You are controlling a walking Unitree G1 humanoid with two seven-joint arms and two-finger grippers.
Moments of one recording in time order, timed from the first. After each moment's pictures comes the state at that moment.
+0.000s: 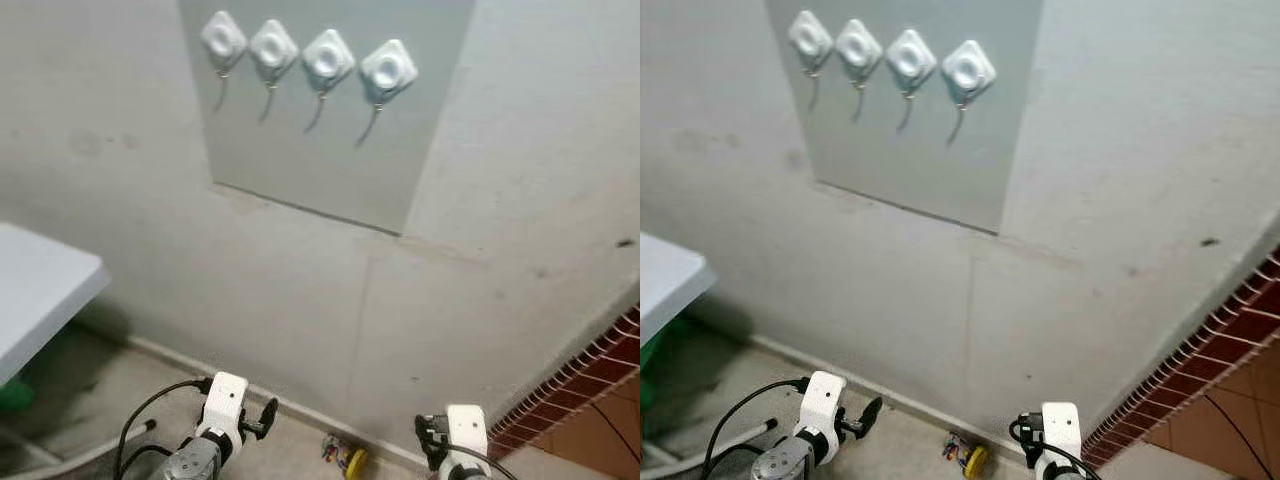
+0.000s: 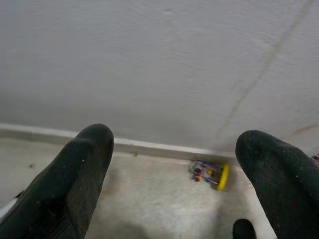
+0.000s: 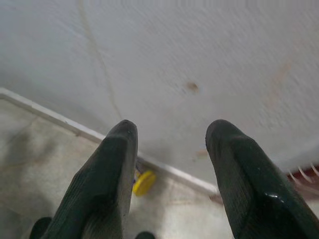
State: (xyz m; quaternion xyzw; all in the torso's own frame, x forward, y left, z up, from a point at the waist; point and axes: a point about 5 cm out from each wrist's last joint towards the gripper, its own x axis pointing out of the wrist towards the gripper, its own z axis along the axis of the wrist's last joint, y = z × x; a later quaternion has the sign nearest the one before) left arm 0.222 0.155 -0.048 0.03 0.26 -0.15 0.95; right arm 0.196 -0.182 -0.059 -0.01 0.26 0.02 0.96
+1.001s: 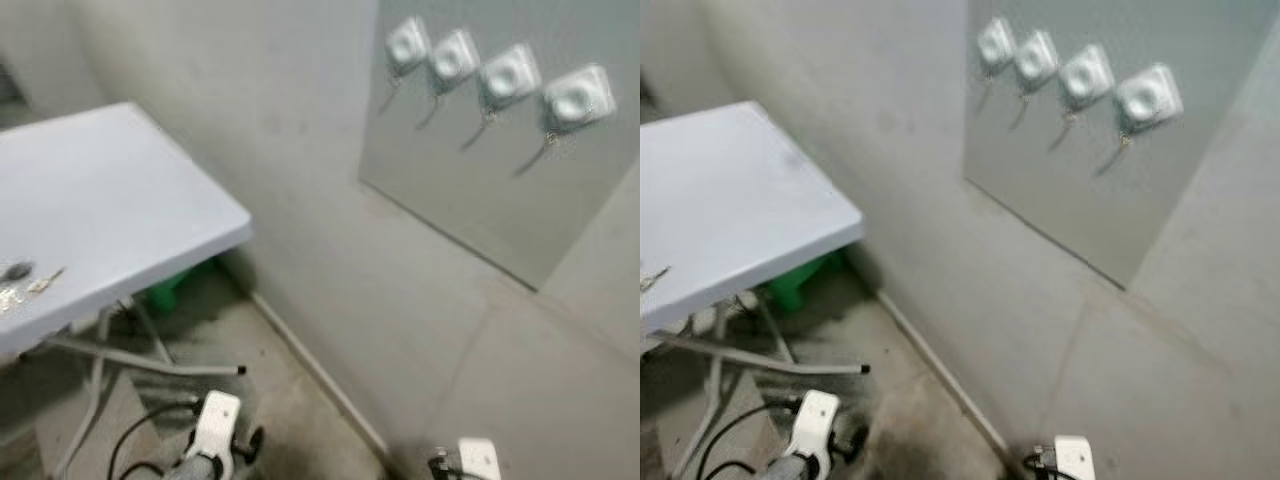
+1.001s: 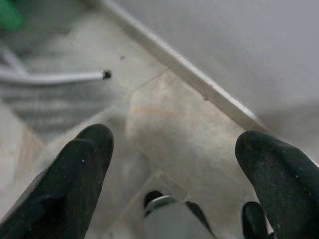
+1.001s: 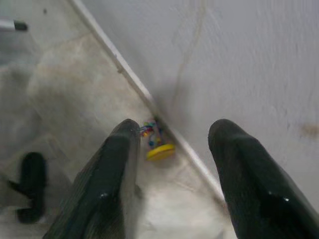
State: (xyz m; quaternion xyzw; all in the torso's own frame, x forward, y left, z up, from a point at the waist) left arm 0.202 0.161 -0.068 0.04 0.35 -0.11 0.93; right arm 0.150 -0.201 -0.088 -0.01 0.39 -0.02 0.92
